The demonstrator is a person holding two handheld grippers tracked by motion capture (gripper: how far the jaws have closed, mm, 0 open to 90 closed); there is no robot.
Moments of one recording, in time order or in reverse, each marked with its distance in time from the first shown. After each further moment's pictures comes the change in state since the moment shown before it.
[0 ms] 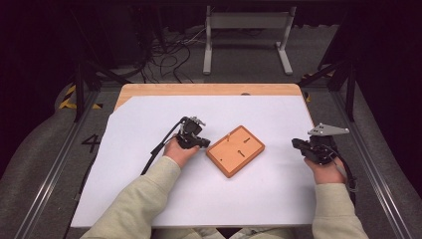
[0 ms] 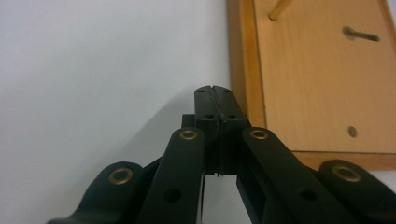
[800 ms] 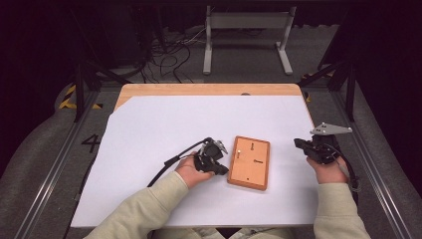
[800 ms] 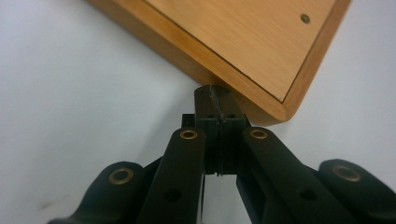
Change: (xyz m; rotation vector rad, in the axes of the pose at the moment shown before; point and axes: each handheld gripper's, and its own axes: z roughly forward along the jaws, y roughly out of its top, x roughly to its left) left arm -0.095 -0.011 0.019 0.154 -0.130 0.279; right arm -0.004 0.001 -0.005 0.007 0.000 0.005
